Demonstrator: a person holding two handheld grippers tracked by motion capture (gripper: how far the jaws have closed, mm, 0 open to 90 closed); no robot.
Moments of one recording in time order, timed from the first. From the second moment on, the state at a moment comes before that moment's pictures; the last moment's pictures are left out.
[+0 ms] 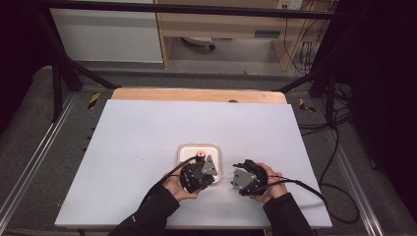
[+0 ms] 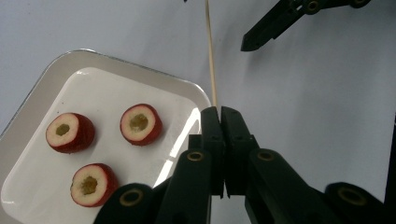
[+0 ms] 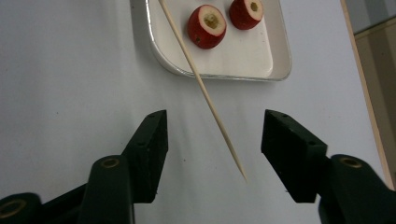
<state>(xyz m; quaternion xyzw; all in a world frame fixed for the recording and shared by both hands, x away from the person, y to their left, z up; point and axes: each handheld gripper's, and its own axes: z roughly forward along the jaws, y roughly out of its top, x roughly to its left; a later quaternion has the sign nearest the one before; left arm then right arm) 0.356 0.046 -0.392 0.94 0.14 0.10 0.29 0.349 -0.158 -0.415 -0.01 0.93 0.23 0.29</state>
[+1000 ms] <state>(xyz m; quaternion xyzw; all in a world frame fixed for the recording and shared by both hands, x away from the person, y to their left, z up) 0.352 0.035 -0.396 0.95 0.11 0.09 0.29 0.346 -0.157 -0.422 -0.16 0.92 0.17 0.30</state>
